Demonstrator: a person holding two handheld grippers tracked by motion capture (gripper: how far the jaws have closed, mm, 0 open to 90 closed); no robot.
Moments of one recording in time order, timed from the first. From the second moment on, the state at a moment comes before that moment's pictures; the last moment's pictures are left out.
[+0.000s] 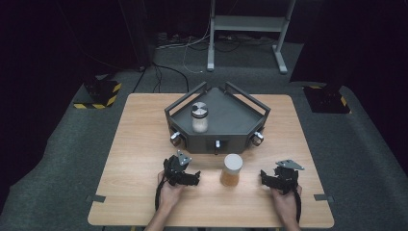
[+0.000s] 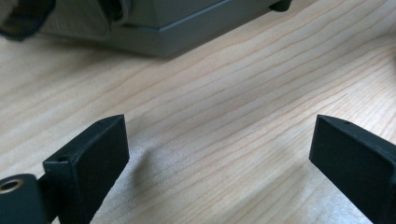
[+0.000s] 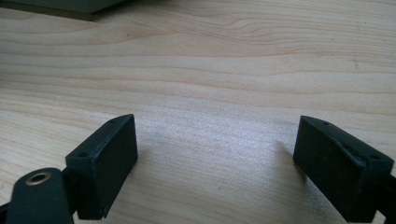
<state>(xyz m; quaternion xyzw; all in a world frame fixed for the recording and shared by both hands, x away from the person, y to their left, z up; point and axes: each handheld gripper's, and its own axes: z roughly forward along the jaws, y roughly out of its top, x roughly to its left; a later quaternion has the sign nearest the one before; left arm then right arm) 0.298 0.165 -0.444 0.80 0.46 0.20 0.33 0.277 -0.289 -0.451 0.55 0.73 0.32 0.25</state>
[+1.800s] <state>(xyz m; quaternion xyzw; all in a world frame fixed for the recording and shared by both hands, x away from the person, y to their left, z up) 0.288 0.163 -0.452 0.79 0.47 0.21 0.34 0.277 -0.288 -0.451 0.55 0.73 0.32 0.25</state>
